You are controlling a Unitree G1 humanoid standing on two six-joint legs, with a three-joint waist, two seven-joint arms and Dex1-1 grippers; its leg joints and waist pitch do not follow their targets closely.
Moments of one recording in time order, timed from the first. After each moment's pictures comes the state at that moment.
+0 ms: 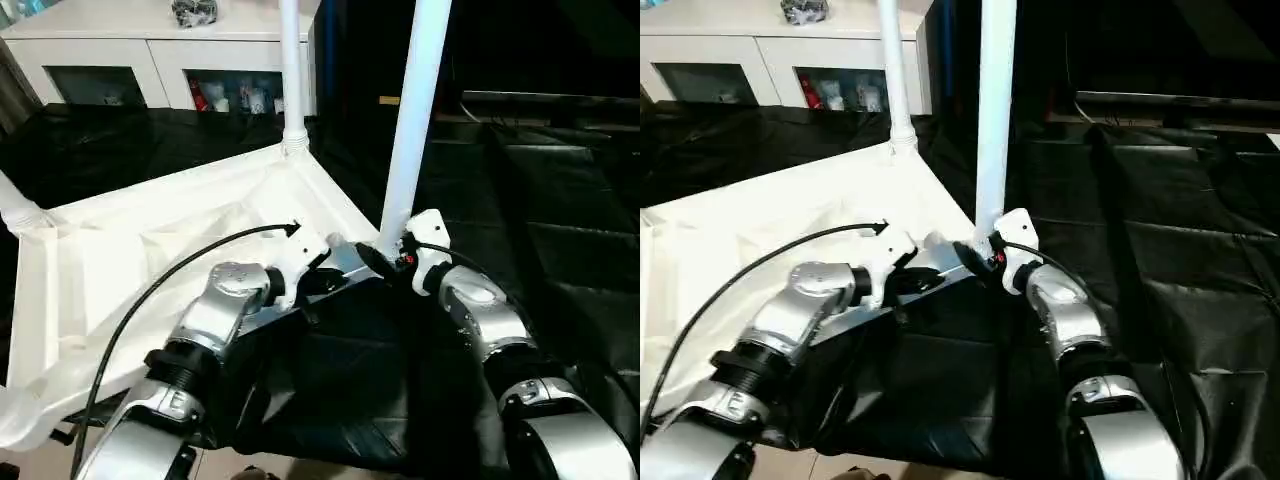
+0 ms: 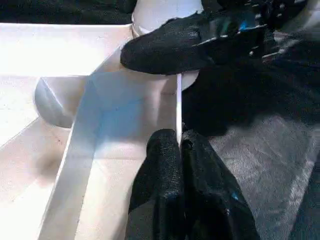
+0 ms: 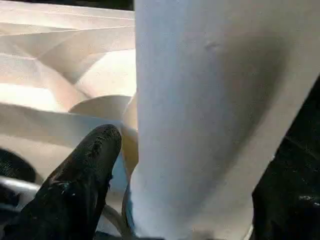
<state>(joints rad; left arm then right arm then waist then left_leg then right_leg) -0.58 0.18 -0.21 0.56 0.03 0.22 -0.89 -0.63 -0.16 0.02 0.91 0.04 -0.14 0.64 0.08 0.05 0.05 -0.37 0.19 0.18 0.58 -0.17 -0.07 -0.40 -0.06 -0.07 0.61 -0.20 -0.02</state>
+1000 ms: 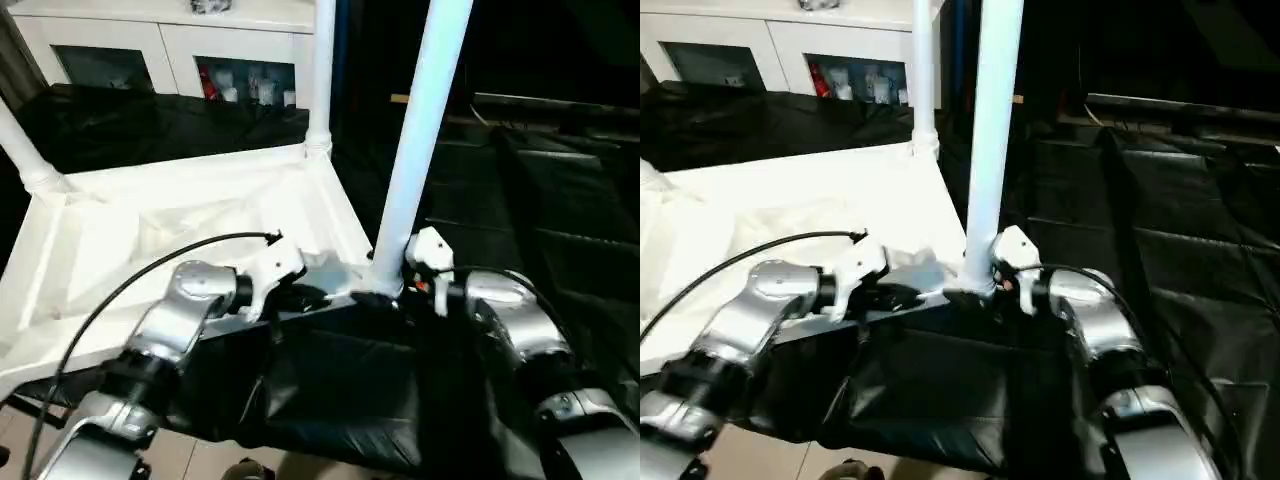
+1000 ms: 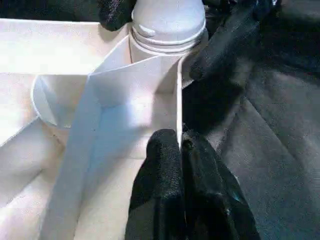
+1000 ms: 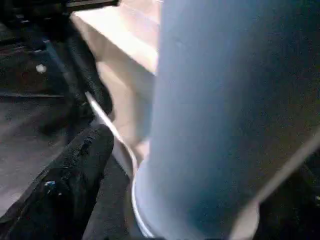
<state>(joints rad) -0.50 0.35 -0.25 0.39 -0.01 0.22 -1.13 -0.55 -0.32 0.12 0.73 0.08 -0.11 1.12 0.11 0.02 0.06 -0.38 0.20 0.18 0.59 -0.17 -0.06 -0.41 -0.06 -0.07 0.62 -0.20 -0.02</state>
